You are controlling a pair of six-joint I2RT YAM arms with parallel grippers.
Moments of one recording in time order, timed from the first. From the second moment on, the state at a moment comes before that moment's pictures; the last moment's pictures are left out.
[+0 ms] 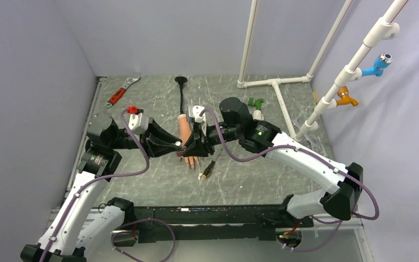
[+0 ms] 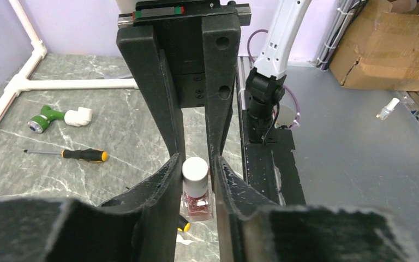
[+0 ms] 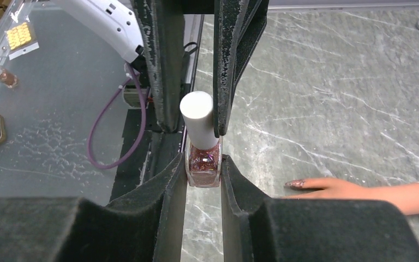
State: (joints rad) left arm -0.29 0.79 0.86 0.00 1.26 -0.09; right arm 0.91 1.34 1.29 -0.31 -0.73 -0.15
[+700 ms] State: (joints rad) left arm -0.29 0.79 0.86 -0.08 1.05 -0.04; right arm 0.92 1.37 1.29 -0.27 -0.57 -0.09
